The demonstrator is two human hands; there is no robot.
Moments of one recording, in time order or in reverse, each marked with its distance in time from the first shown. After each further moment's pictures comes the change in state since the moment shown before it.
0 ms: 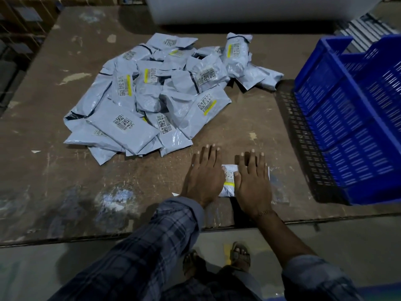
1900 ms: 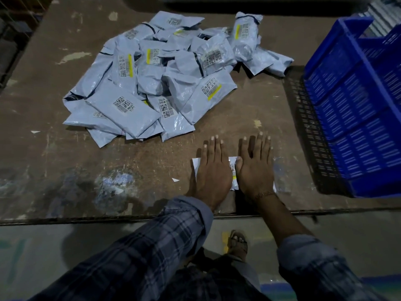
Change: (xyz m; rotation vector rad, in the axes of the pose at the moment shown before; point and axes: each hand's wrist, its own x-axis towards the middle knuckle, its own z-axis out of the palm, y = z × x) left_hand -0.019 0.035 0.003 -0.055 0.048 -0.094; right_hand 0.015 0.002 0.002 -0.102 -0.060 -0.007
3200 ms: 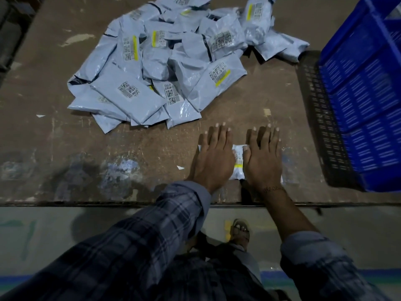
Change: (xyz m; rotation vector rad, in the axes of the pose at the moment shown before) left_hand 0.003 -0.020 -0.001 0.122 -0.001 0.078; right_hand -0.006 0.001 0.001 0.059 0.003 0.029
